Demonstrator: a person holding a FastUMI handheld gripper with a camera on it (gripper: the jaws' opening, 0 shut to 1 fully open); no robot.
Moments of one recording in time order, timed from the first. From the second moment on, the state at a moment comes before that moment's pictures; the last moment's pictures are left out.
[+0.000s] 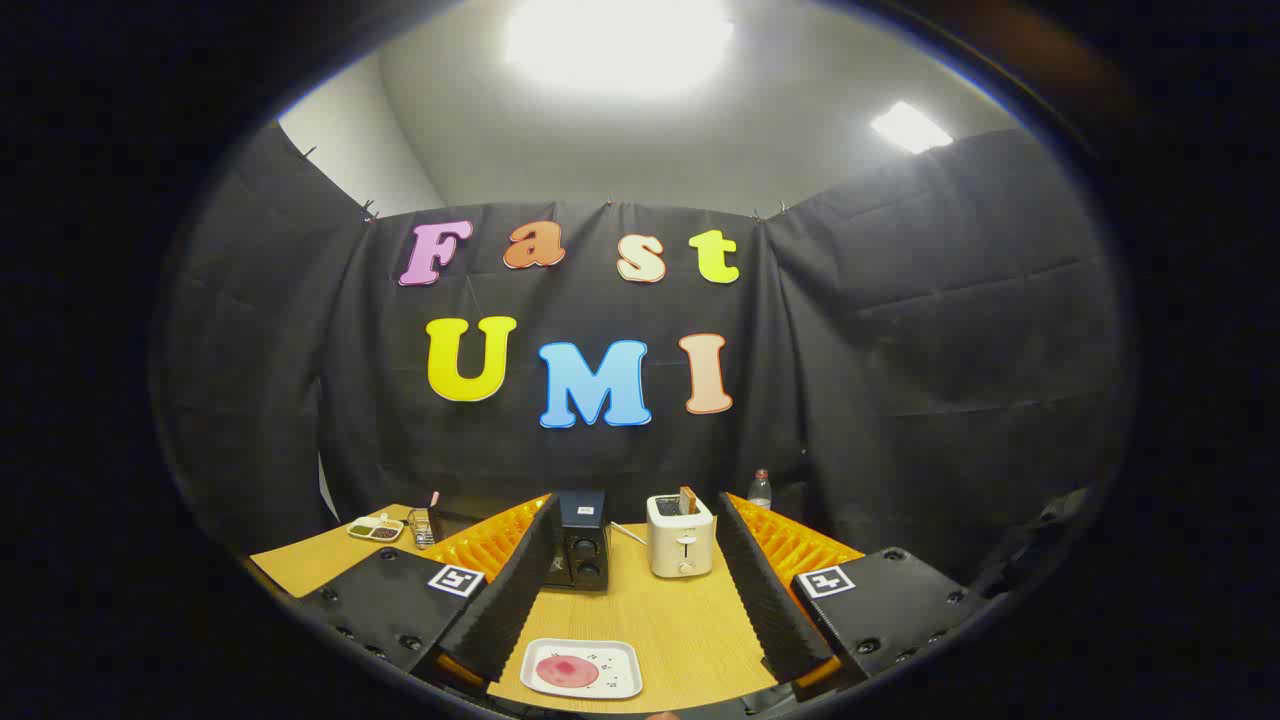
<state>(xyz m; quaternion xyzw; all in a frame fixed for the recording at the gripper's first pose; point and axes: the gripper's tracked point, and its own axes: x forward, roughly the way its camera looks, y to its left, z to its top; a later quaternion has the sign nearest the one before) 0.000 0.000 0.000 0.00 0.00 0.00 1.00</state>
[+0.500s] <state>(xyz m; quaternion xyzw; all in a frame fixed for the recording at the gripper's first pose) -0.004 0.023 0.002 0.01 0.00 0.01 1.00</state>
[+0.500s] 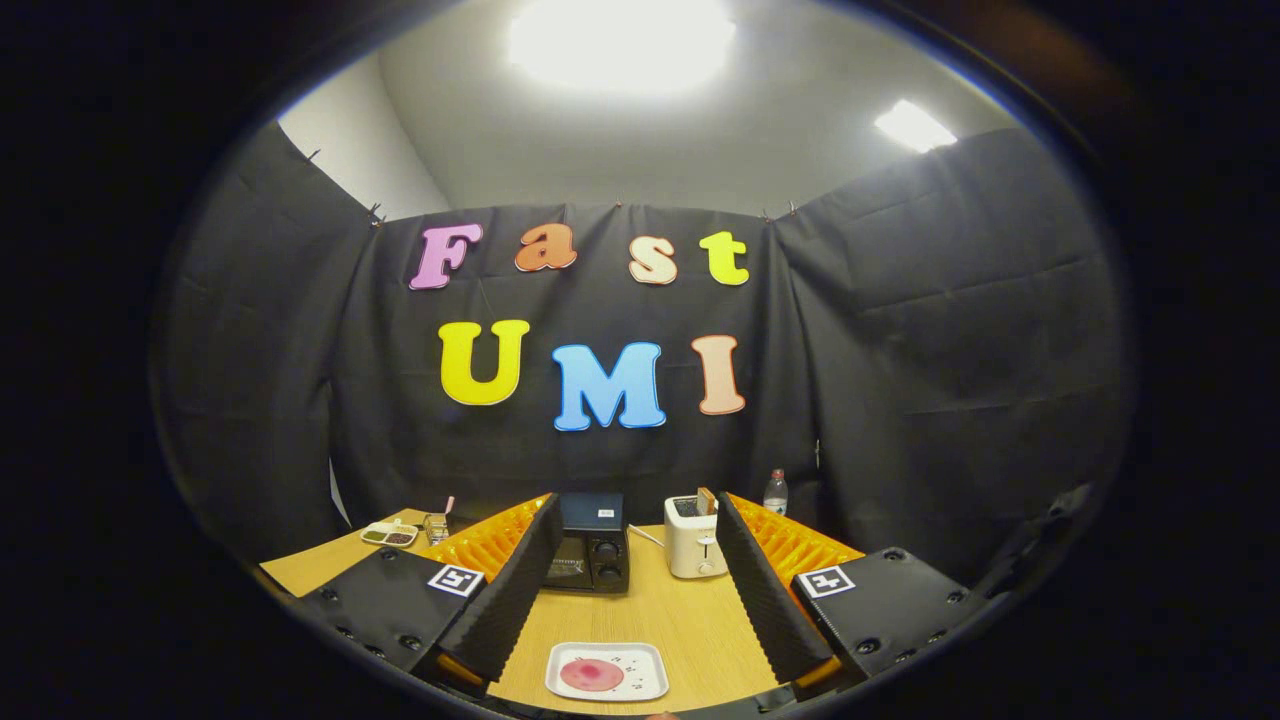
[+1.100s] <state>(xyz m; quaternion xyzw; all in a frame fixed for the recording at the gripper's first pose) 0.014 0.060 0.016 0.01 -0.01 0.03 1.00</state>
